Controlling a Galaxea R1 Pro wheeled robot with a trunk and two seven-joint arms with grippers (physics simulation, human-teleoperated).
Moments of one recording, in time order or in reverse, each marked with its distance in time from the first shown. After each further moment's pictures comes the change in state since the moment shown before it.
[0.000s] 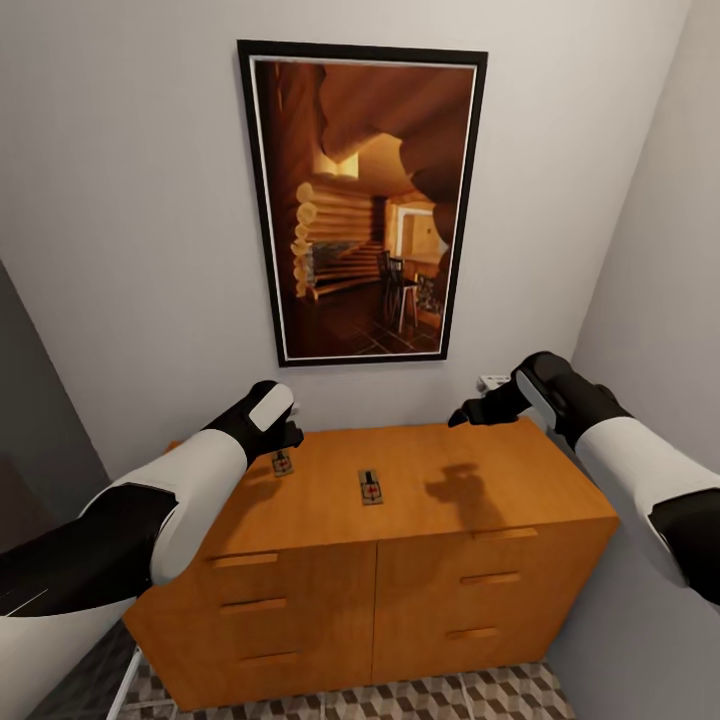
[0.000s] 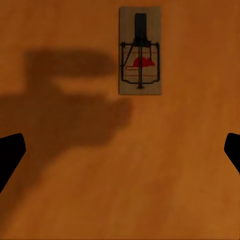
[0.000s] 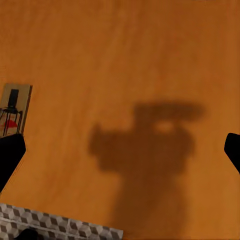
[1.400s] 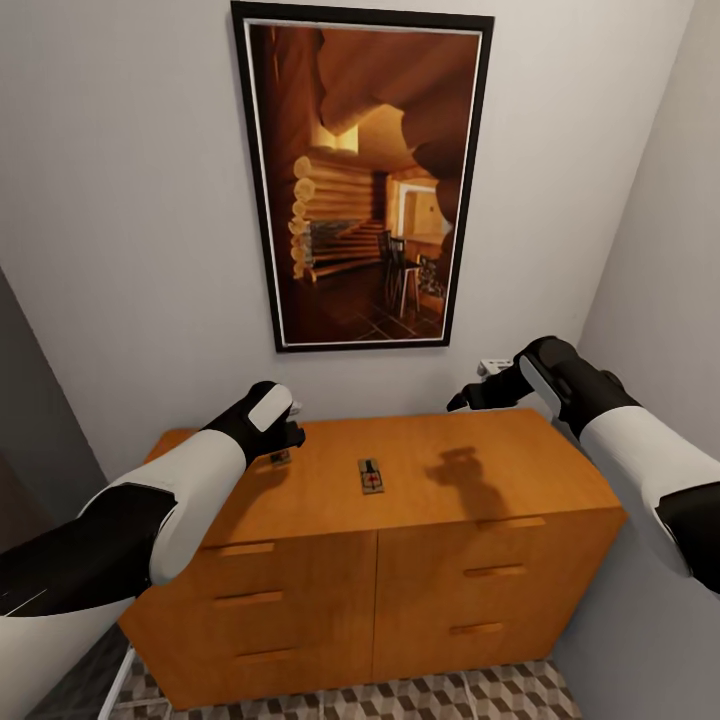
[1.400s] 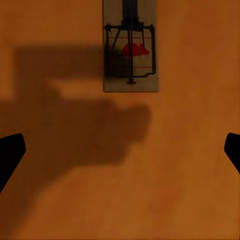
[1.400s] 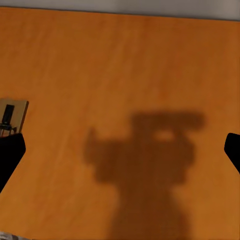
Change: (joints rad) left arm 0.000 0.004 -0.002 0.005 -0.002 0.005 -0.046; right arm -0.031 -0.011 0.002 -0.045 -0.002 0.000 0.020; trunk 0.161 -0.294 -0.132
